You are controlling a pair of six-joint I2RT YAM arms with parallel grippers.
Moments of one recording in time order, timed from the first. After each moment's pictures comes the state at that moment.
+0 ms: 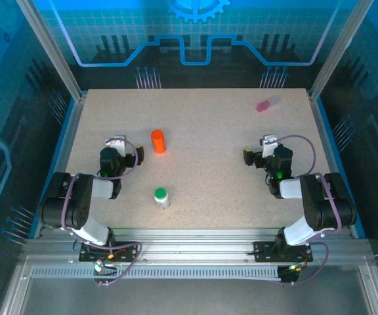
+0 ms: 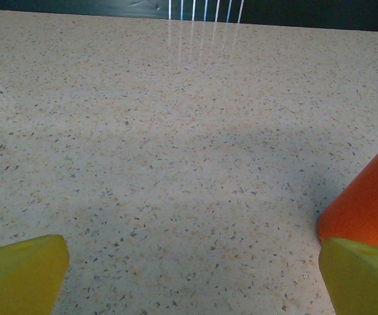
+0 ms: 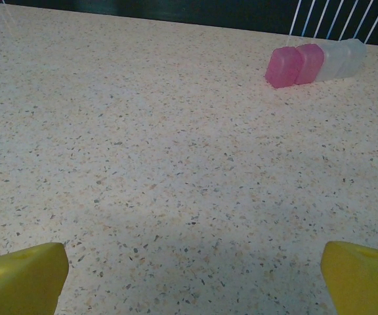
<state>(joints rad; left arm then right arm) -0.01 1.56 0.38 0.81 -0.01 -0.09 0.05 1.55 0.39 0.78 -0.09 -0.08</state>
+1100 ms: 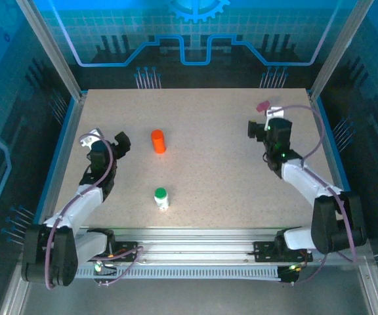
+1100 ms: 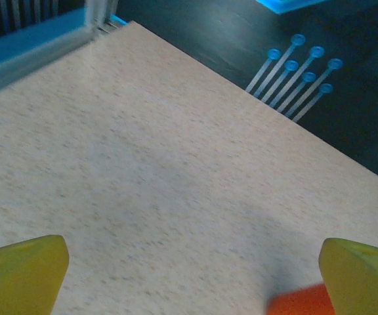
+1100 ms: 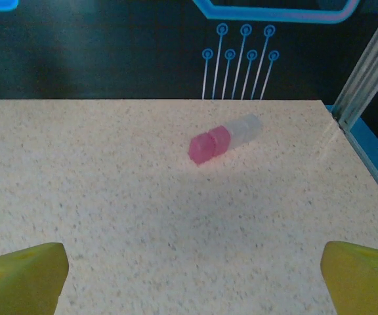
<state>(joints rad) -0.04 1.09 0.51 0.19 -0.26 -0.59 0.16 1.38 0.86 0.13 0.29 0.06</state>
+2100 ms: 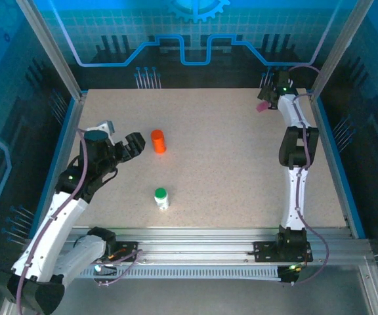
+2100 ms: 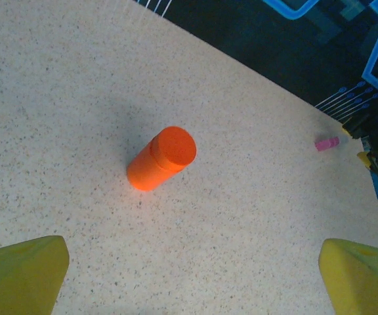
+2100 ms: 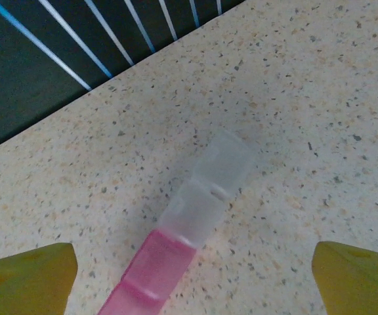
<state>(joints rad) -0.23 0.87 0.94 -0.61 0.00 -0.67 -0.07 2.59 2.41 -0.67 0.15 0.45</state>
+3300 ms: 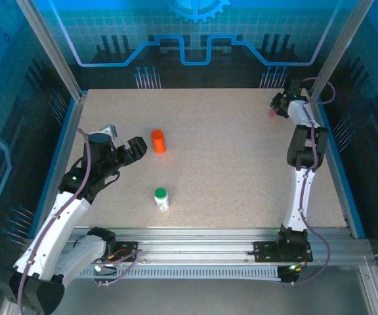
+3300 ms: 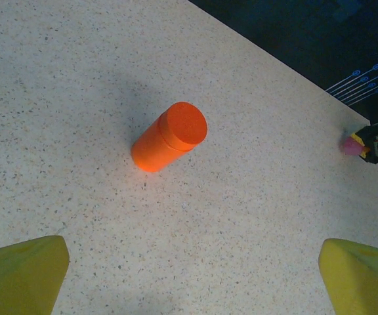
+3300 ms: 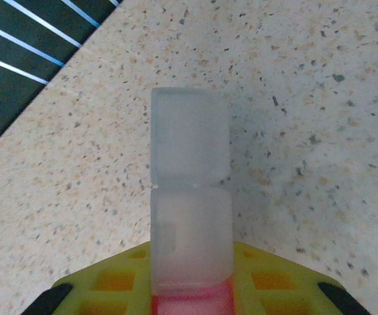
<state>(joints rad) -0.23 0.86 0.88 -0.60 0.03 -0.69 -0.16 2.49 2.14 -0.51 -0.06 0.60</state>
